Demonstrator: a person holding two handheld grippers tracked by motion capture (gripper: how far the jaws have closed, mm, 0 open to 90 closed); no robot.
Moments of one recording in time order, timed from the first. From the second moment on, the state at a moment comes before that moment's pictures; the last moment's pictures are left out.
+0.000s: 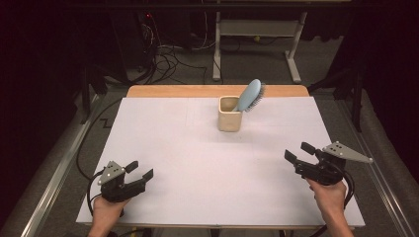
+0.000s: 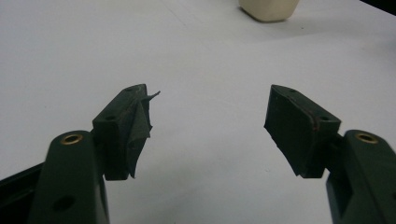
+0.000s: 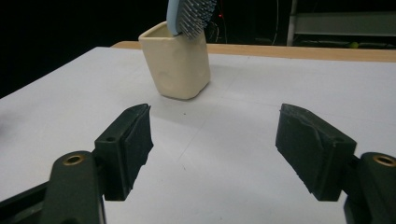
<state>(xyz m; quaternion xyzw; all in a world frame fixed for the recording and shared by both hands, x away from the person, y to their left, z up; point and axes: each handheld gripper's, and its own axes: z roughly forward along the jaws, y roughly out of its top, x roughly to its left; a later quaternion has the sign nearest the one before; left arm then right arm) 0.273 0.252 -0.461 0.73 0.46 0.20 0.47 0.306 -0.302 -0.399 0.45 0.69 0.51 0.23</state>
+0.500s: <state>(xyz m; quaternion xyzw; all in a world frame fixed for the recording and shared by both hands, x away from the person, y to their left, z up) 0.274 0.253 -0.462 0.72 0.46 0.20 0.47 0.303 -0.297 -0.410 0.45 0.70 0.50 0.23</state>
